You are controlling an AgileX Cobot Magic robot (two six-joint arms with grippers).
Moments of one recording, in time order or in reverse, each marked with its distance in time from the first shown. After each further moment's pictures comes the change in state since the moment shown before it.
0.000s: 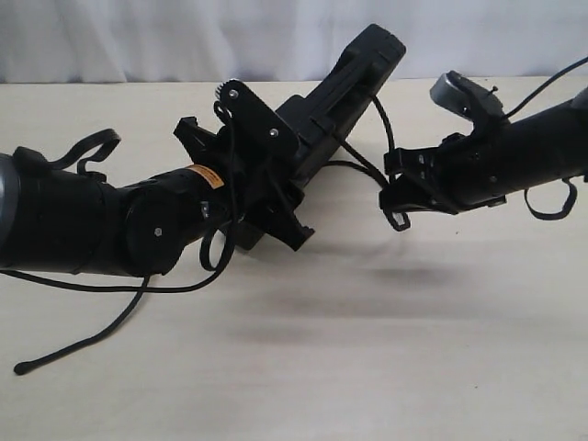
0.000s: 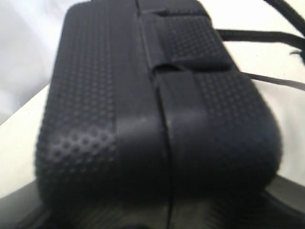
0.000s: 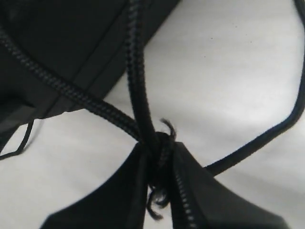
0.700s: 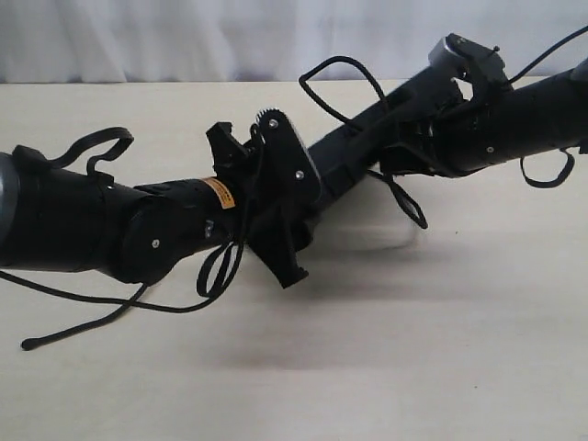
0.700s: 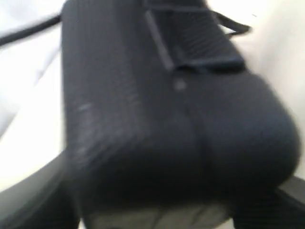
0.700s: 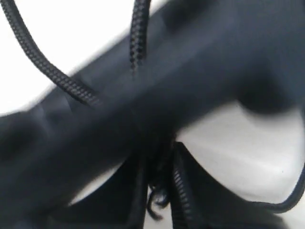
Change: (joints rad) left arm 0.008 -0.003 -0.003 0.239 0.138 0.052; right arm 0.005 0.000 -0.076 0.000 -0.066 -0.078
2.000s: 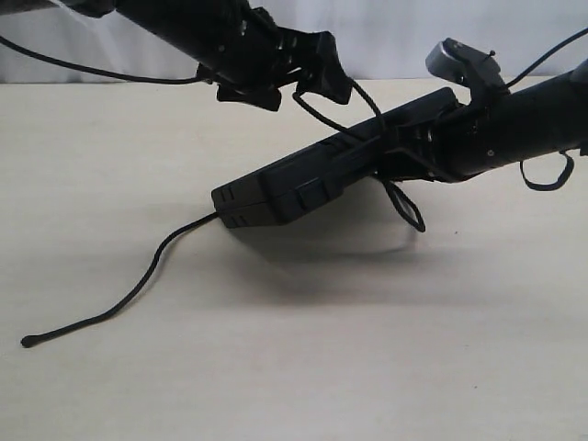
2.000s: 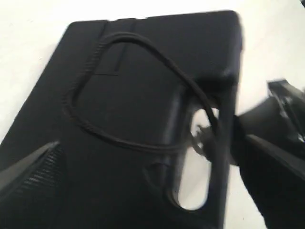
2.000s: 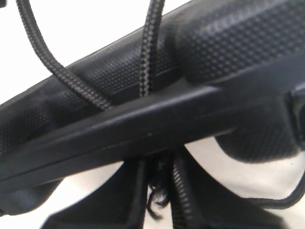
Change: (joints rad) left arm 0.338 0.164 -0.762 -0.376 1.059 -0.463; right arm 0.000 0.000 0.000 -0.004 0.035 -0.006
